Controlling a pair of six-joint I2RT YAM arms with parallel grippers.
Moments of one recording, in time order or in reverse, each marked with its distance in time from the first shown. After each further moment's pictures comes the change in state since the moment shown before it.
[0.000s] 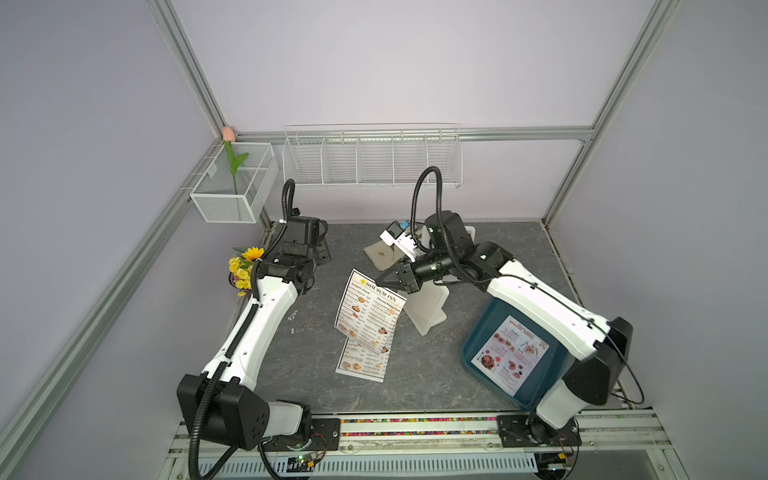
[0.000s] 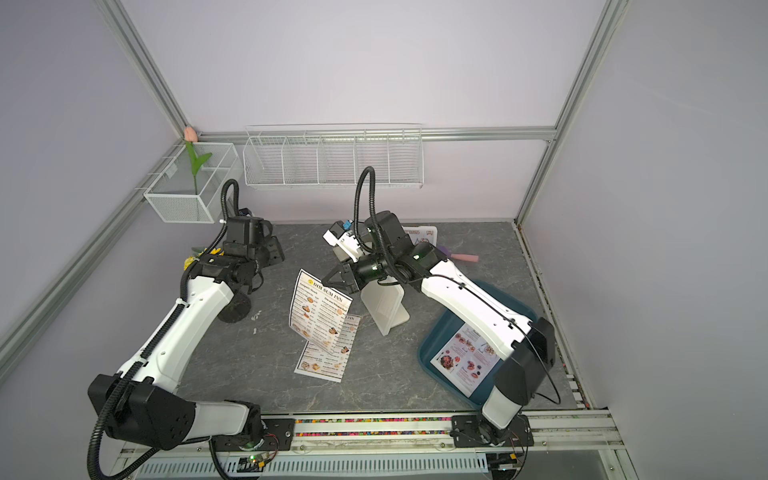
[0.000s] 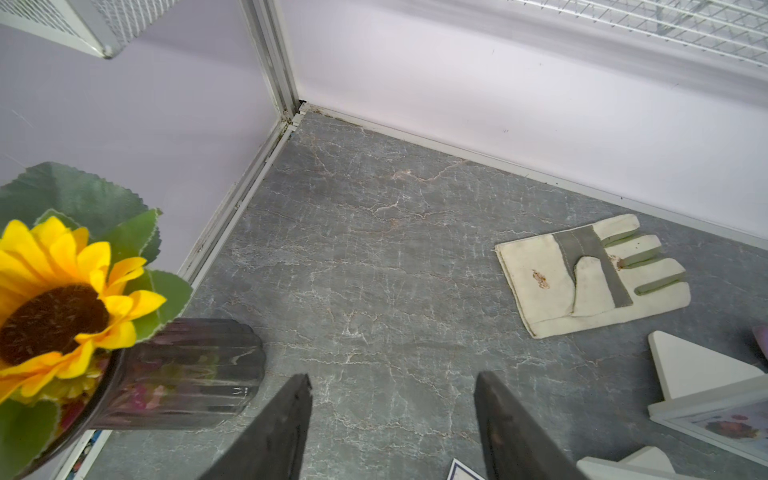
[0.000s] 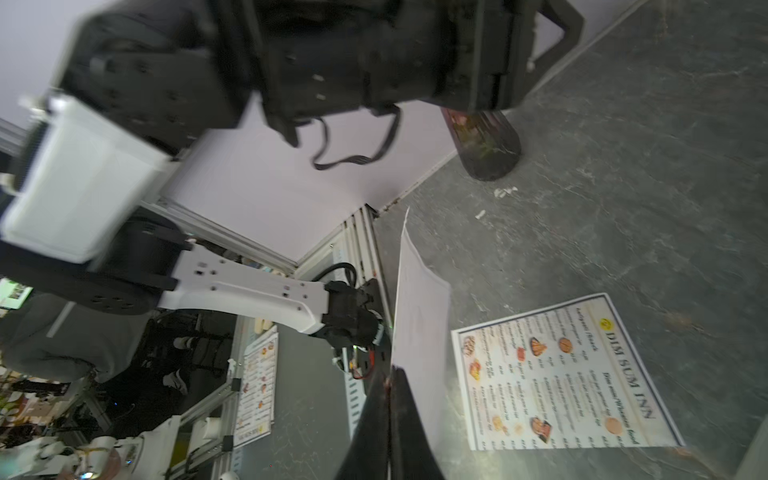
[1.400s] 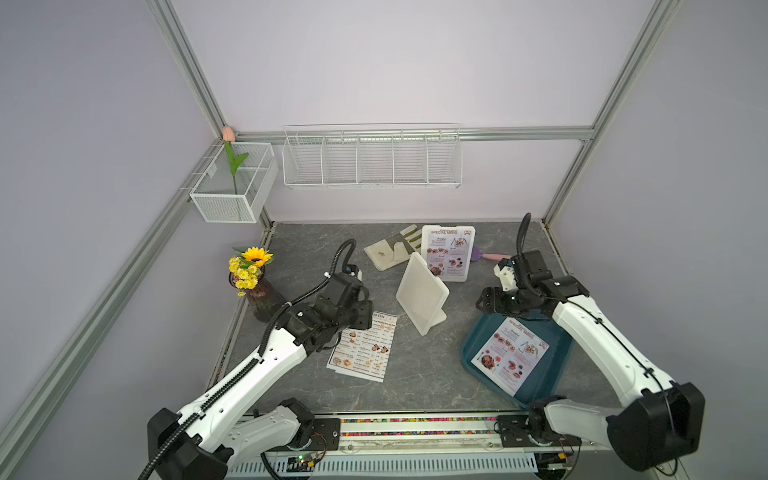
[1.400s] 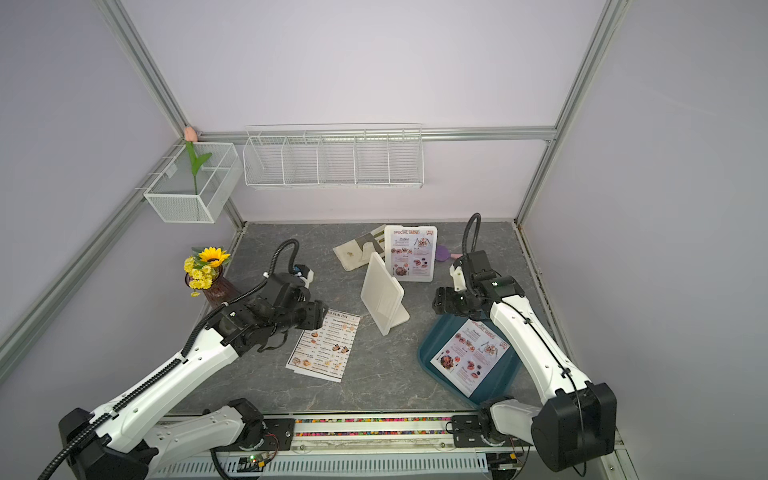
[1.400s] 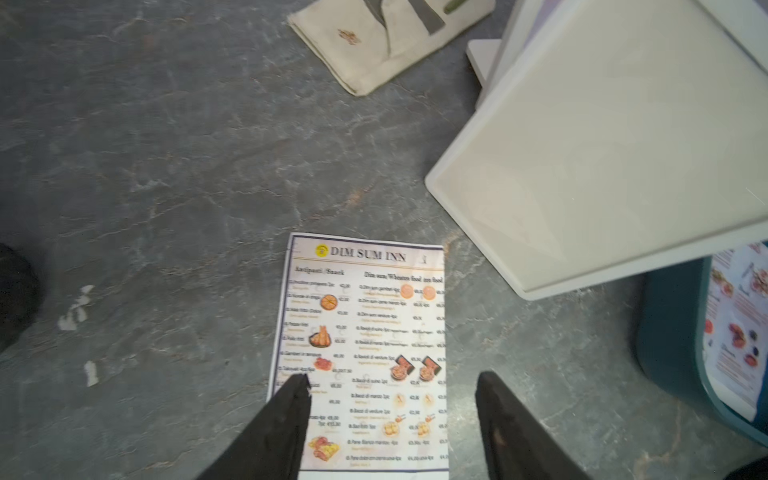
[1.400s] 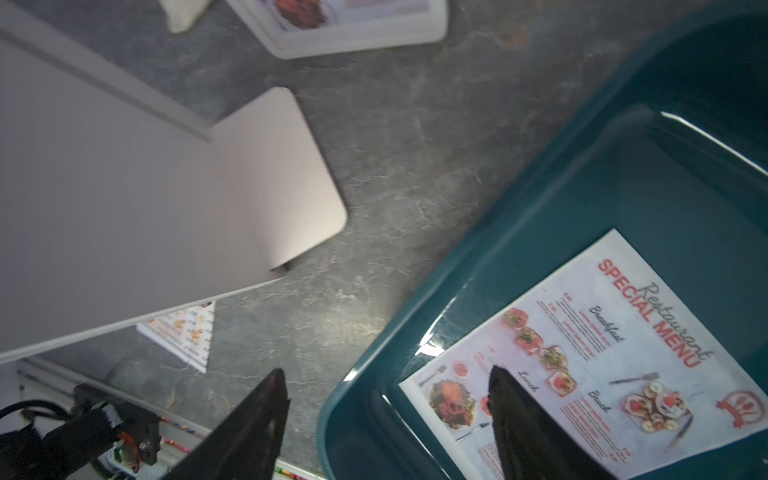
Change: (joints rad) left arm -0.485 -0.280 -0.368 -0.095 0.200 -0.070; right arm -0.533 -0.455 -0.671 -0.296 0.562 0.097
